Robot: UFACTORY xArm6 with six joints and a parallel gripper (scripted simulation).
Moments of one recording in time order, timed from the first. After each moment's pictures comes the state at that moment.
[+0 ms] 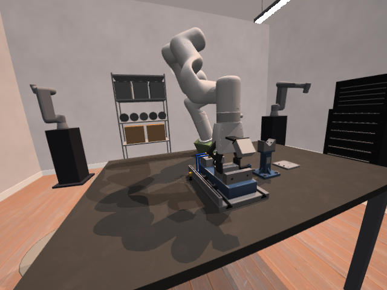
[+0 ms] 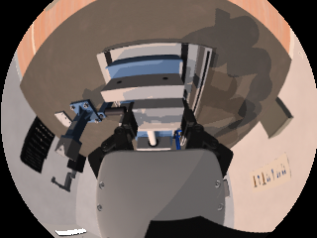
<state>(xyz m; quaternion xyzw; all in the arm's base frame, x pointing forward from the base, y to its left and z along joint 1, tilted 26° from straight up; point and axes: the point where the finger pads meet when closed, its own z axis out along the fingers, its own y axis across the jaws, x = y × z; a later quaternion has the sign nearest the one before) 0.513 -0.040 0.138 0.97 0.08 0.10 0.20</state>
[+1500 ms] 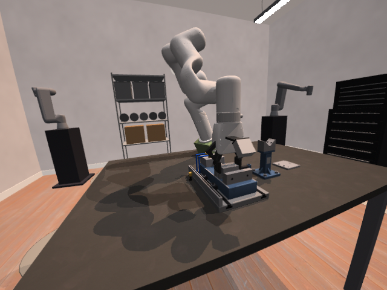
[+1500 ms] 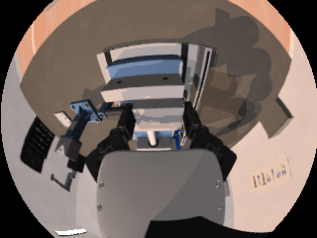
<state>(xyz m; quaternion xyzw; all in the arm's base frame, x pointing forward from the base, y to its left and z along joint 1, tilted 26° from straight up) 0.513 -0.040 0.138 0.97 0.08 0.10 0.20</state>
